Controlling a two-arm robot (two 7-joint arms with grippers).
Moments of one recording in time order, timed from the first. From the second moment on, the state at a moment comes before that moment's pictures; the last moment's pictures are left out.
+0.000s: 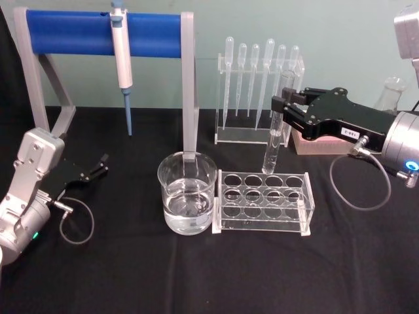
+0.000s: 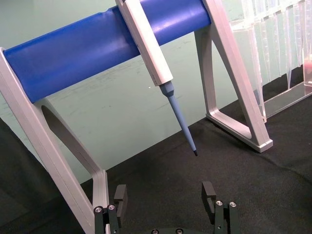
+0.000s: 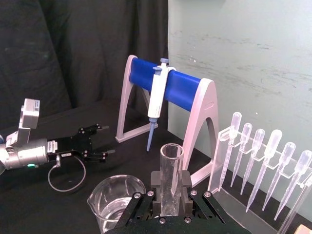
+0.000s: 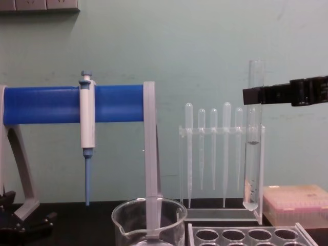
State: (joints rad) left arm -0.20 0.60 0.45 -1.41 -0.25 -0.12 0.03; right arm 0.35 0.68 -0.34 -1.82 0.65 0.37 0.46
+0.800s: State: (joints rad) left arm -0.20 0.60 0.45 -1.41 -0.25 -0.12 0.03; right arm 0.35 0.68 -0.34 -1.82 0.65 0.37 0.46
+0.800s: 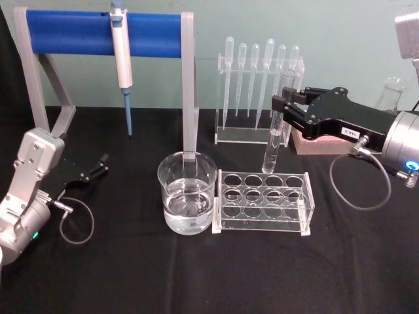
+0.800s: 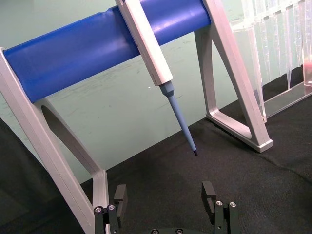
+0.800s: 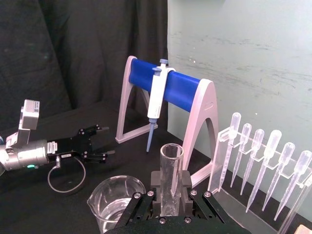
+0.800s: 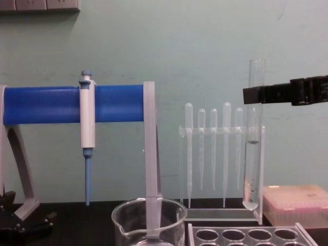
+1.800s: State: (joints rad) left arm -0.20 0.60 0.45 -1.41 -0.25 -0.12 0.03; right arm 0.35 0.68 -0.34 -1.82 0.65 0.37 0.46
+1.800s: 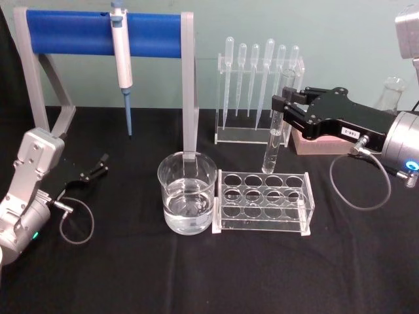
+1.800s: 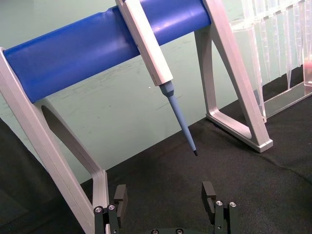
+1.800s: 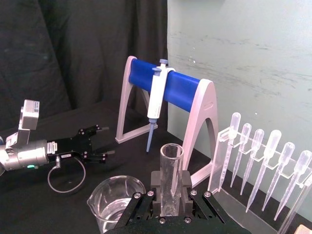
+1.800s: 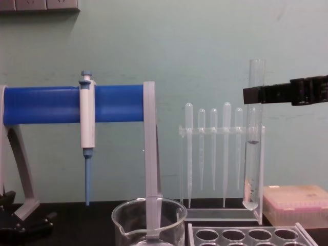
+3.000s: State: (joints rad) left arm -0.20 0.60 0.45 -1.41 -0.25 -0.12 0.03; right arm 0.35 0.68 -0.34 -1.82 0.65 0.37 0.46
